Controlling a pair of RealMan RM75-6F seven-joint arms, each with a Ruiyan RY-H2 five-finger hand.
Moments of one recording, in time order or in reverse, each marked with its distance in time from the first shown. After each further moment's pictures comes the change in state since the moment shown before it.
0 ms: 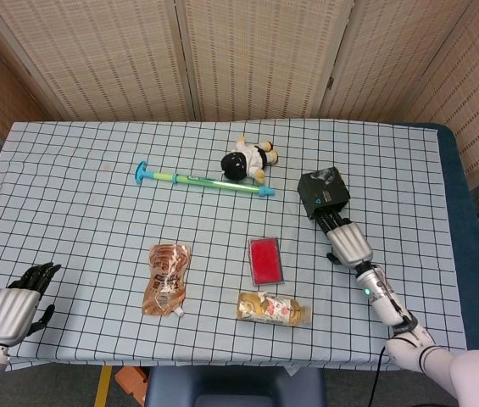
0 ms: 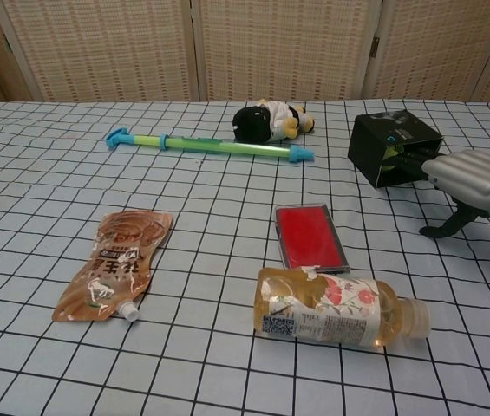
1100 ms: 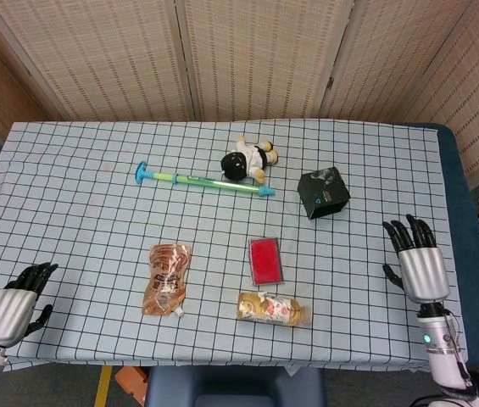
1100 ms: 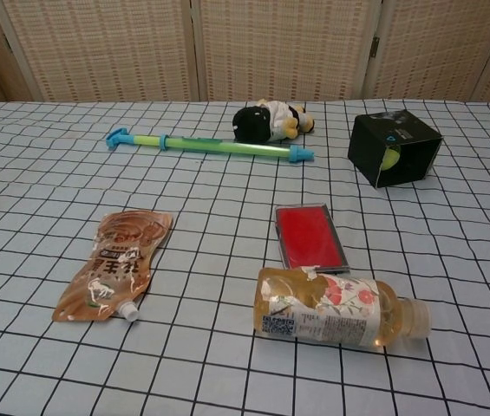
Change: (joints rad) left arm 0.009 0.009 -0.001 -0.011 -0.002 0.017 -0.004; right arm -0.334 0.346 0.013 -0.637 0.044 0.479 -0.355
